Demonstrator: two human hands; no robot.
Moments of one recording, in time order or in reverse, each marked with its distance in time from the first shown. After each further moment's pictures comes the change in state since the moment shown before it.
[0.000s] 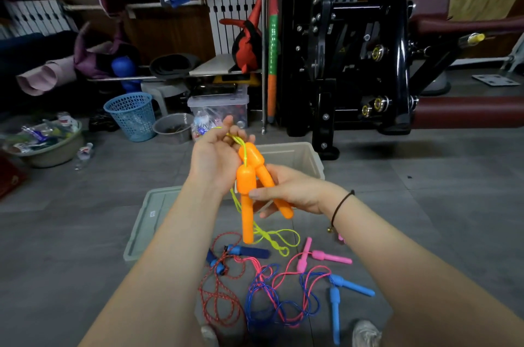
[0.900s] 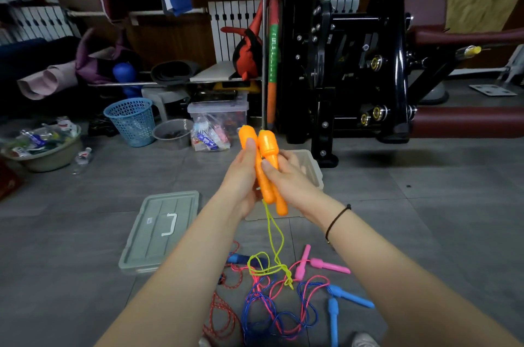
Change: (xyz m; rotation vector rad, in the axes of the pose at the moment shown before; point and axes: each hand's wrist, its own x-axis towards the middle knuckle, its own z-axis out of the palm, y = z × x) left_hand -0.004 -0.042 0.004 0.599 0.044 -0.155; right_hand 0.014 -0.003 -0.004 -0.387 0.642 -0.031
